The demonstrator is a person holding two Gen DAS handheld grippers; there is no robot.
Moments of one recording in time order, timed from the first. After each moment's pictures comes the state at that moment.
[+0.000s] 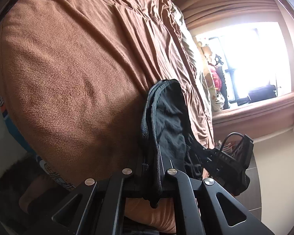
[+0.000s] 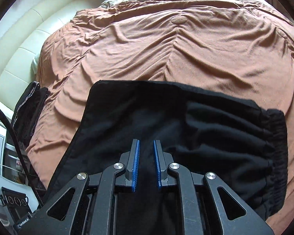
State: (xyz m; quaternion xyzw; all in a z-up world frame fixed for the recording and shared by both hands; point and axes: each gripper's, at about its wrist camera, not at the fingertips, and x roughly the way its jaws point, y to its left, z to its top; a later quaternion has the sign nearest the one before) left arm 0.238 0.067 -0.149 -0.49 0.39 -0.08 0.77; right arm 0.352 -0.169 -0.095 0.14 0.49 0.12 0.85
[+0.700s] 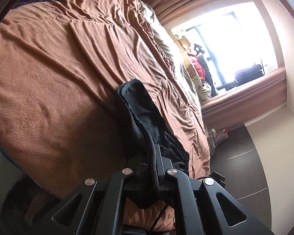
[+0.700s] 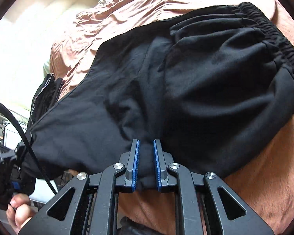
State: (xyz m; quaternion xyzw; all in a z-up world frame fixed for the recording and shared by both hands) left arm 0.261 0.036 -0.094 -0.43 0.37 -0.14 0.81; right arm 0.265 -0.209 -0.132 0.25 0.50 0.15 0.82
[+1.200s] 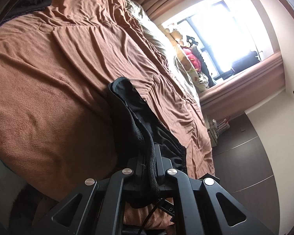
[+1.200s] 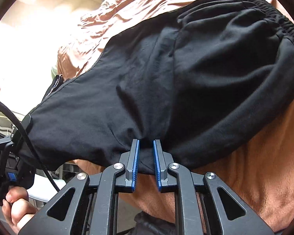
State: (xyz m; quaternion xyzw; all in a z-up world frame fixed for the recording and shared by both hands) left arm 0.268 0.014 -0.076 -0.38 0.38 -0.16 0.83; right arm 0.257 -0.219 -0.141 0.28 0.49 0.17 0.81
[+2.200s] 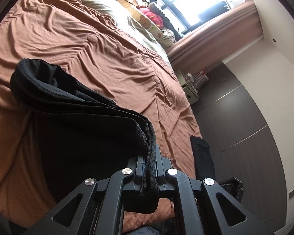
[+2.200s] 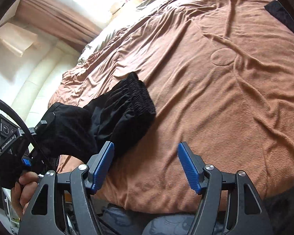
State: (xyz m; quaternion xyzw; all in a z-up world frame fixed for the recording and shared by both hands) left arm 0.309 -0.176 -0.064 -0.28 0.44 -0.31 0.80; right arm 0.128 -0.398 -0.096 0.36 0.37 0.03 0.86
